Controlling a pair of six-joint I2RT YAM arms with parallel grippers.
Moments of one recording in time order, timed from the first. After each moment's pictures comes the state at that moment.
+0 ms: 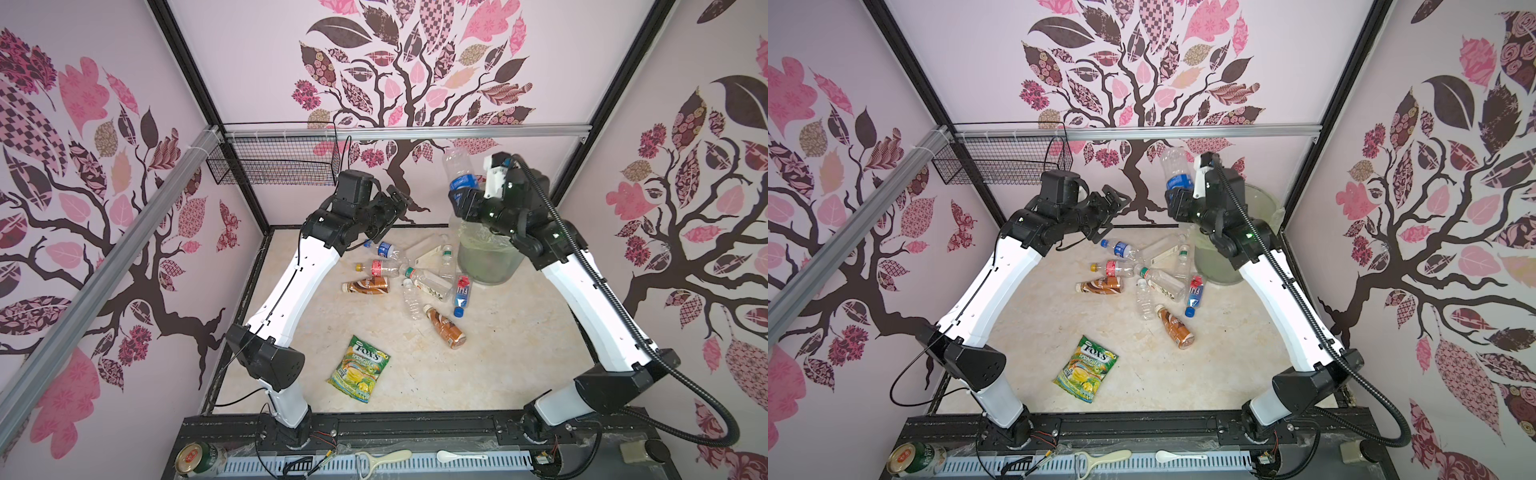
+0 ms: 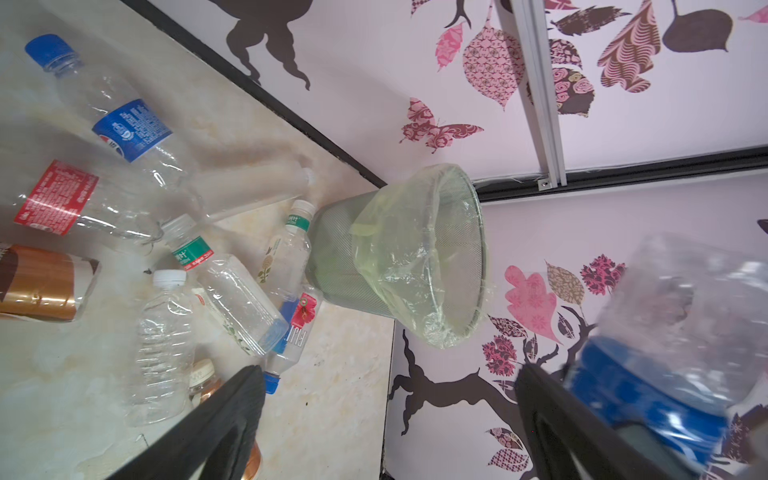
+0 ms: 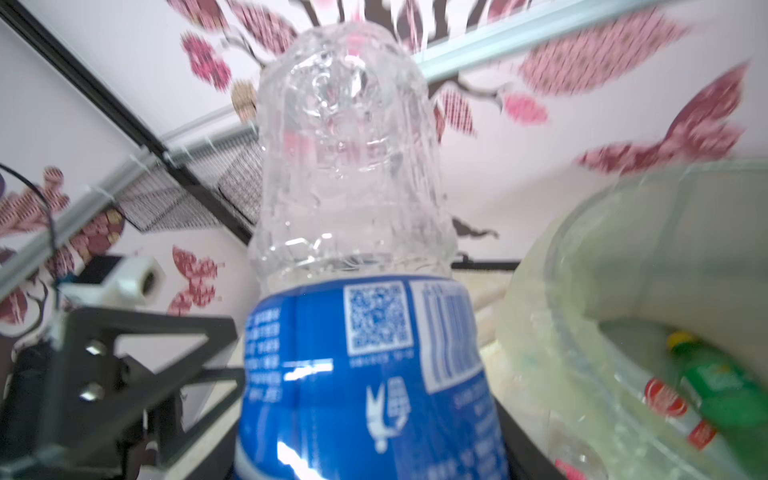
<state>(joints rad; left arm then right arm) -0.48 1.75 2.08 -0.78 0.20 -1.08 0.44 1.52 1.95 -0.61 0.05 0.39</state>
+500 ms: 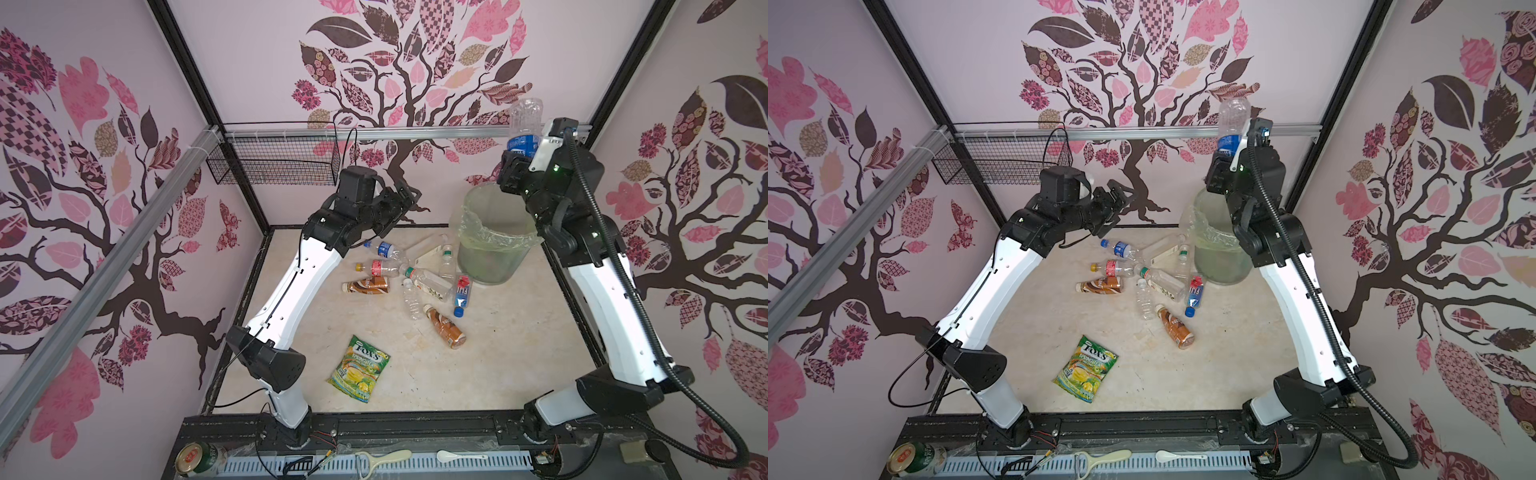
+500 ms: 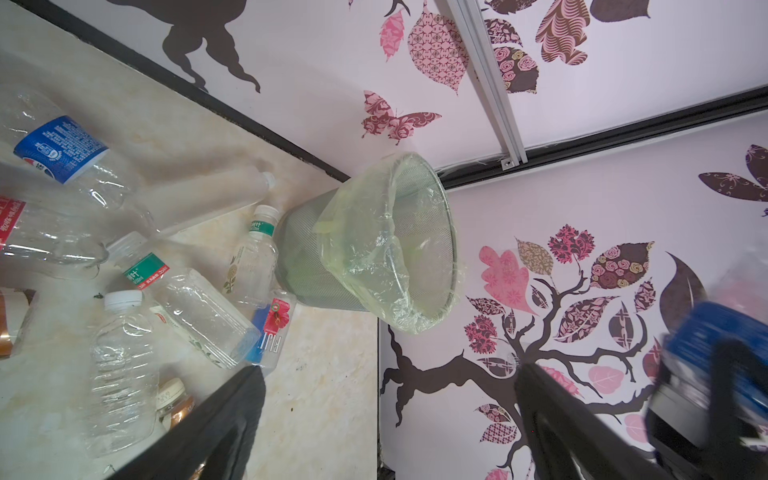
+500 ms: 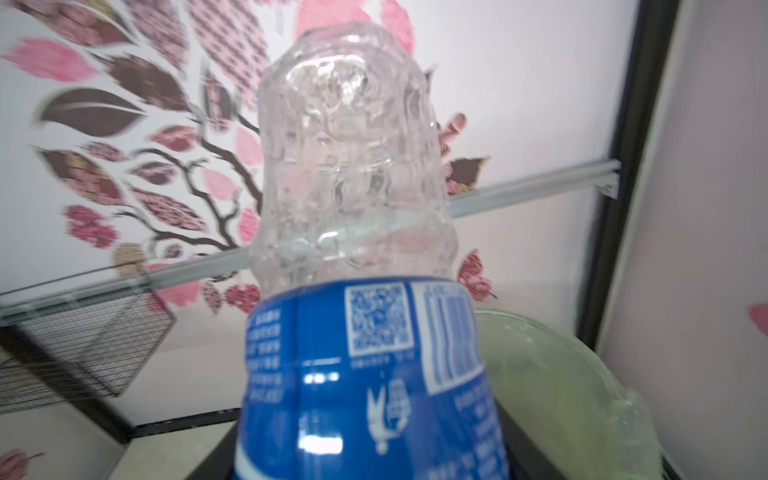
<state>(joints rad) -0.51 1.75 2.11 -0.74 0.23 -1.04 0.29 1.54 2.03 -0.59 0.38 0.29</state>
